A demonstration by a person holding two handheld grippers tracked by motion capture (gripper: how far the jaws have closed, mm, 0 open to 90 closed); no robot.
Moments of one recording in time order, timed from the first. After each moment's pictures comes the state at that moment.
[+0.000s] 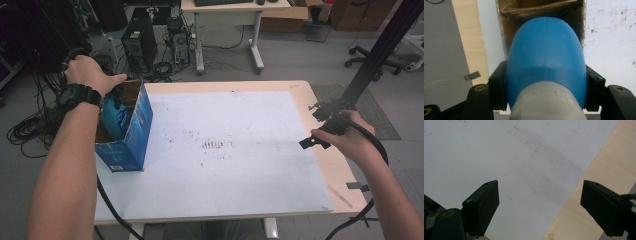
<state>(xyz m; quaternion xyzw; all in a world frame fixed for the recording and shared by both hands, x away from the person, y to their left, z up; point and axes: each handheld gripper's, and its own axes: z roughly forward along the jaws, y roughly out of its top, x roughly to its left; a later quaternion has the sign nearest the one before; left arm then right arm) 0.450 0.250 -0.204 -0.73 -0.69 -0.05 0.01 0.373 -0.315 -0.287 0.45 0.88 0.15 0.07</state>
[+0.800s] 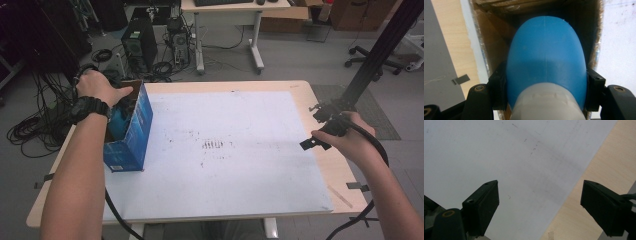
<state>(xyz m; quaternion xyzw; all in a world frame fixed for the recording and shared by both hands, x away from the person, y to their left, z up) 0.456 0.251 -0.250 -0.73 -0.68 -0.02 0.02 0.372 -0.316 -0.290 0.45 0.88 0.15 0.07</state>
